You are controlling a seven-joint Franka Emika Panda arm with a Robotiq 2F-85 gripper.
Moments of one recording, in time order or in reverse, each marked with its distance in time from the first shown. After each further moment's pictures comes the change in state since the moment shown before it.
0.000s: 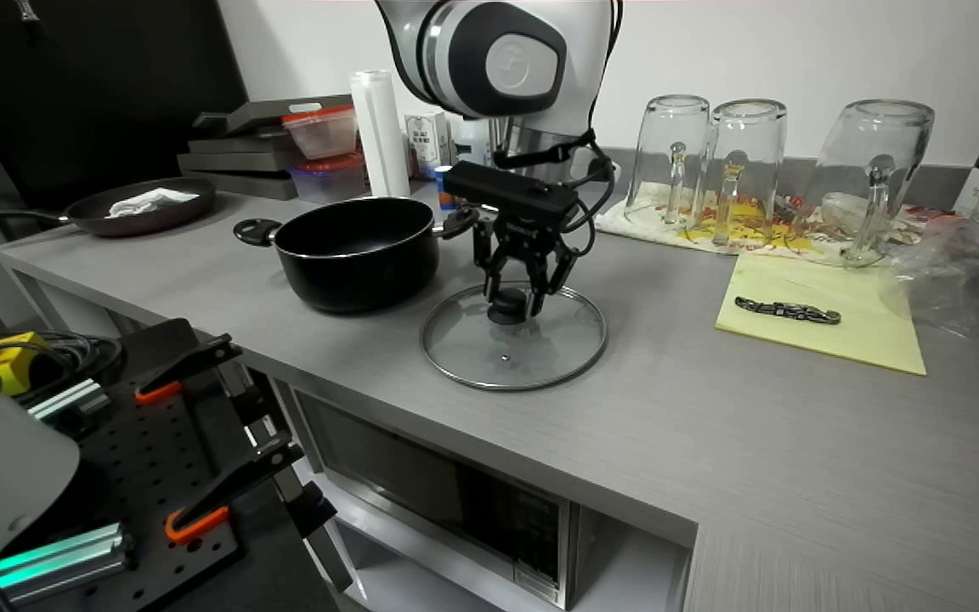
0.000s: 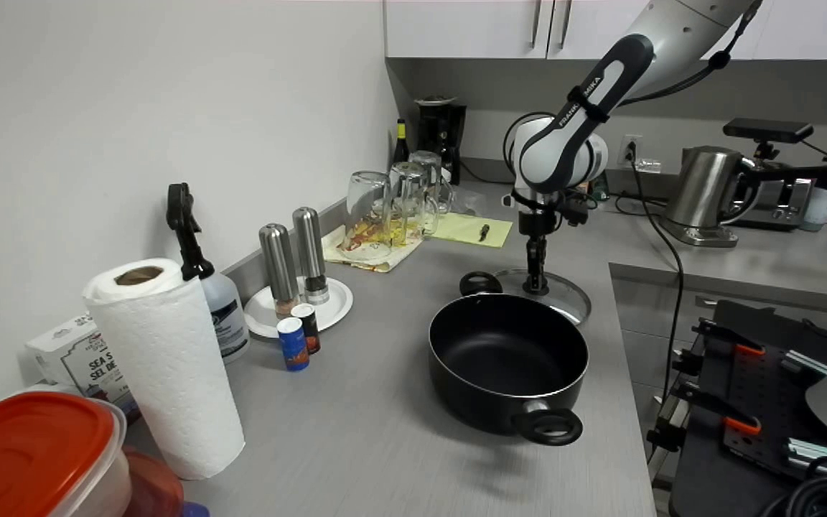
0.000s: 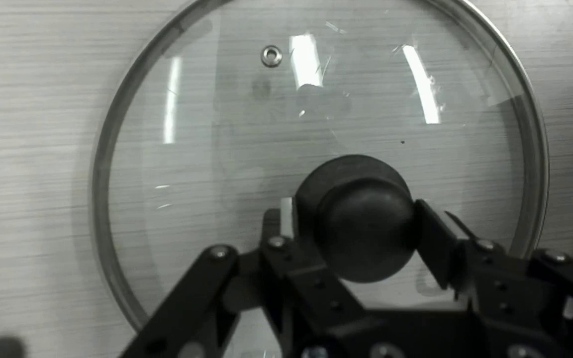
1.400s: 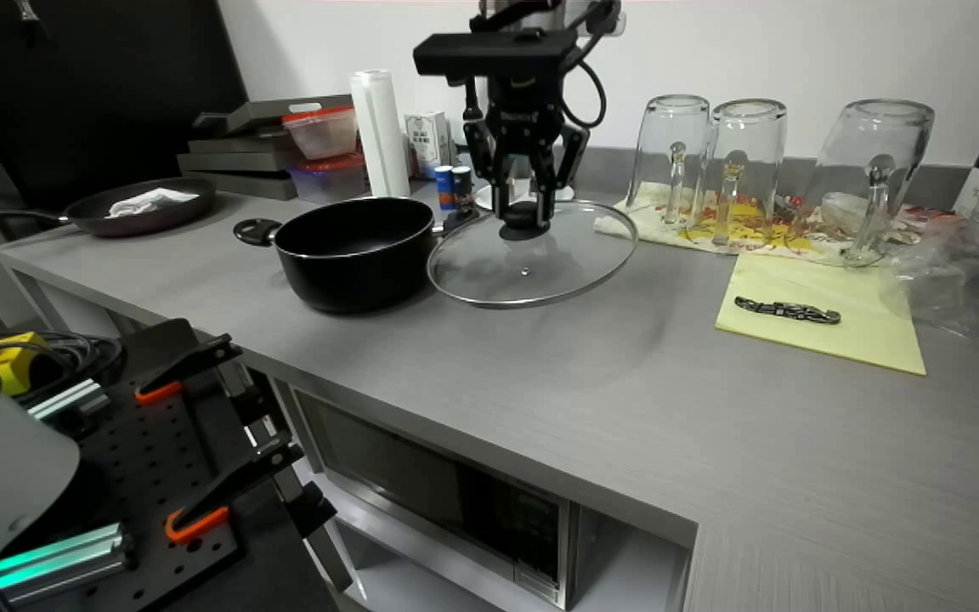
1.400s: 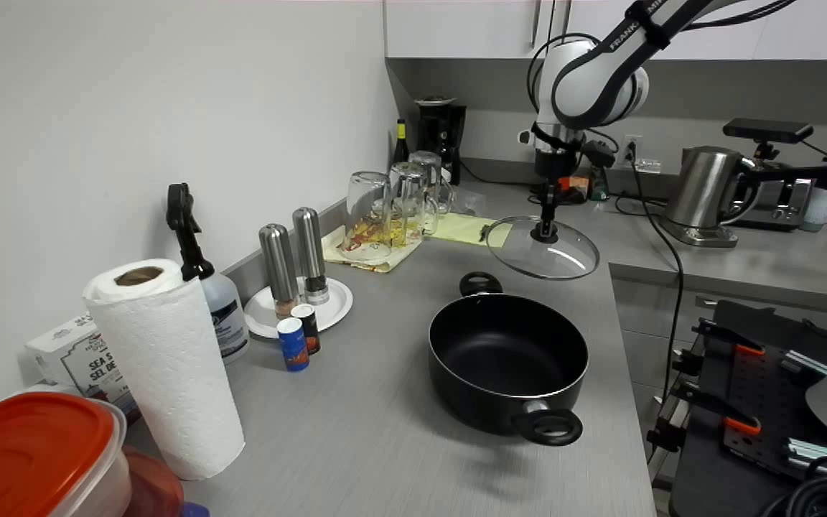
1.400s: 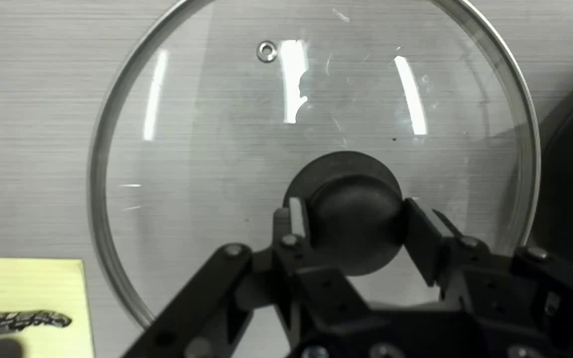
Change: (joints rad) arm -0.006 -0.339 -0.005 -0.147 -0.067 -0.020 -0.001
